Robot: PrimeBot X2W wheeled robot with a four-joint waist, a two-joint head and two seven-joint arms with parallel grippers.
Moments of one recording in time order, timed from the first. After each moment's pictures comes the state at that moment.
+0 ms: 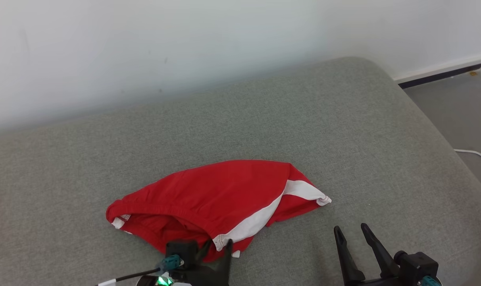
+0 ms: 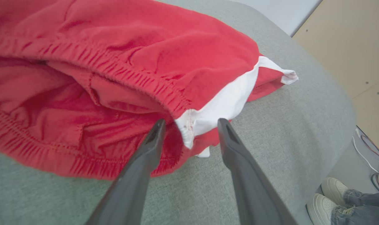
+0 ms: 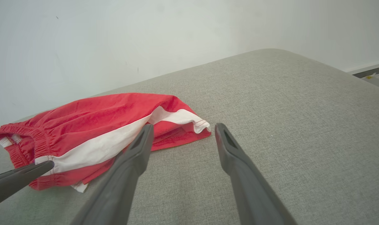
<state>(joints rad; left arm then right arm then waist) -0.24 0.07 -0.55 0.44 -0.55 0.08 -0.01 -0.02 -0.11 0.20 0.27 0.33 0.13 -0.23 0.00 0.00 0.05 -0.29</state>
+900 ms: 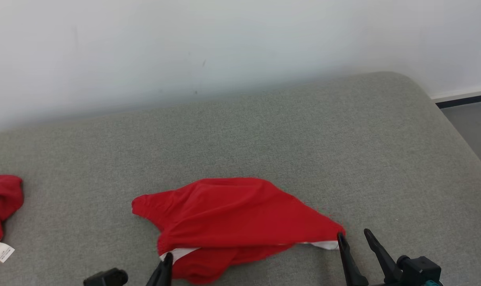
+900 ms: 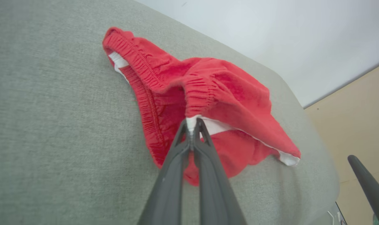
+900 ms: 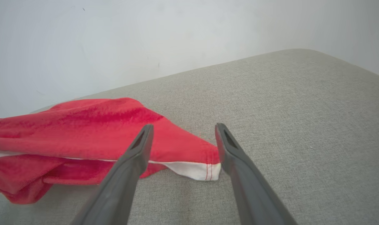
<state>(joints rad) 0.03 0.18 -0.36 0.03 -0.77 0.14 0.02 0.01 -0.12 0.20 0.26 0.33 0.13 -0.21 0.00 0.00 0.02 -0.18</state>
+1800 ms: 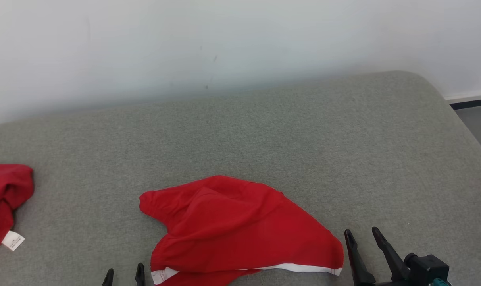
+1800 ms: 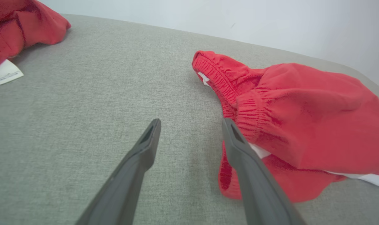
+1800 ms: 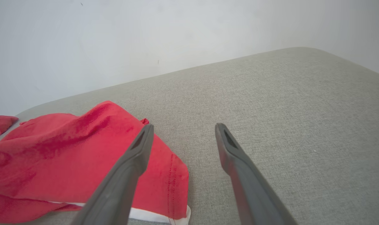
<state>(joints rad) 0.06 0.27 -0.35 0.19 -0.59 0.19 -0.21 0.01 -0.12 0.16 0.25 0.33 0.13 -0.20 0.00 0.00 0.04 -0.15</state>
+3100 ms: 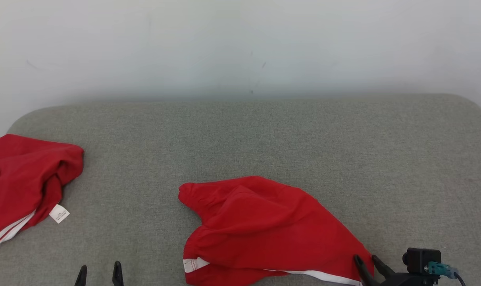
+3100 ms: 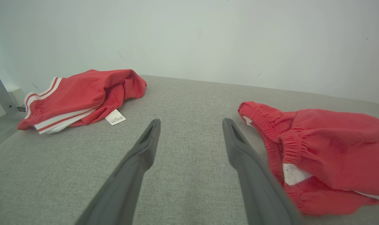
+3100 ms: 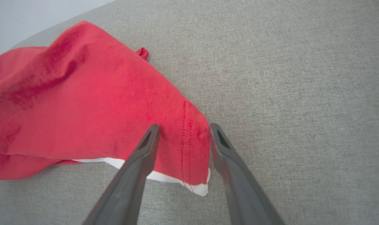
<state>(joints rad) 0.20 0.05 0.06 0.06 -0.18 -0.11 -0.26 0.01 -0.11 0.05 0.28 0.37 0.13 0.22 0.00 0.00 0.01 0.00</state>
